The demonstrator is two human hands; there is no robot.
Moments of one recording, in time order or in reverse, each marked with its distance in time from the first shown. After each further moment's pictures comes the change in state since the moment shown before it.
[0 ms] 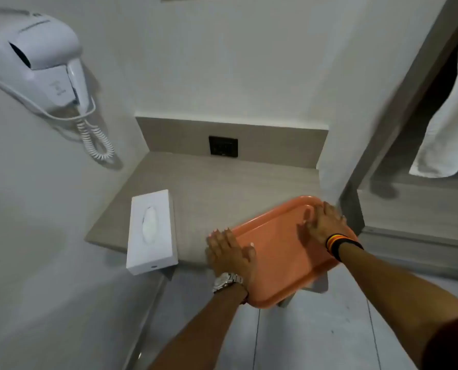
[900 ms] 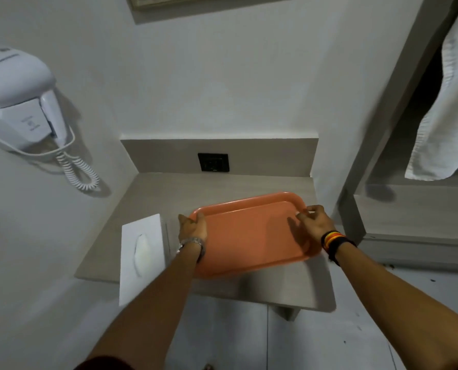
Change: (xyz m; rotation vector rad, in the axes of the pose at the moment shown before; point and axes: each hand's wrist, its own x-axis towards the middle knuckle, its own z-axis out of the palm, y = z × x) left_hand 0.142 -0.017 -0.090 -0.571 0.005 -0.370; right_hand 0.034 -0.026 -0.013 0.821 -0.039 0.296
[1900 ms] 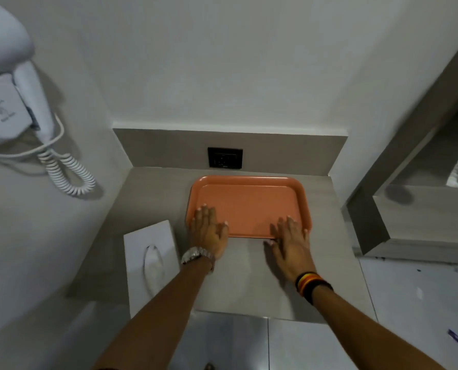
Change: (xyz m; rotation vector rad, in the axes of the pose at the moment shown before) left_hand 0.112 -0.046 0.019 0.571 -0.123 0.641; right_hand -0.022 0.005 0.154 -0.586 0.096 -0.456
